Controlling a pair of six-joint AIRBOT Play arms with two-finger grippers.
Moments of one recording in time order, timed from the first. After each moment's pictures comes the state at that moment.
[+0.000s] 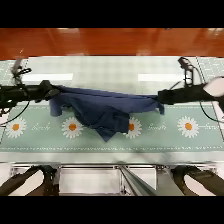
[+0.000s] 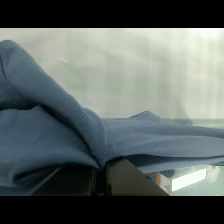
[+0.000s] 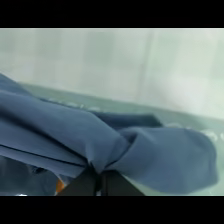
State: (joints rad) left arm 0.21 -1.15 0.85 0.66 -1.01 -1.22; right arm 0.07 -1.13 0.95 -1.13 1.01 1.45
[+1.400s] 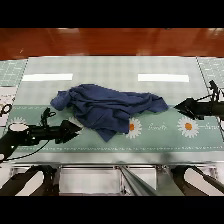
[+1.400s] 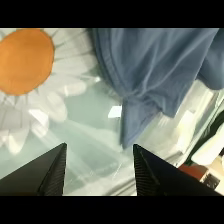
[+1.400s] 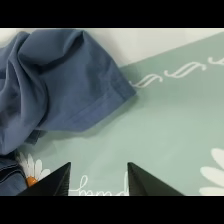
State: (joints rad) left arm 0.15 -1.00 0.26 0.48 -1.02 -1.26; right arm -0.49 -1.14 0.73 -0.86 1.15 1.20
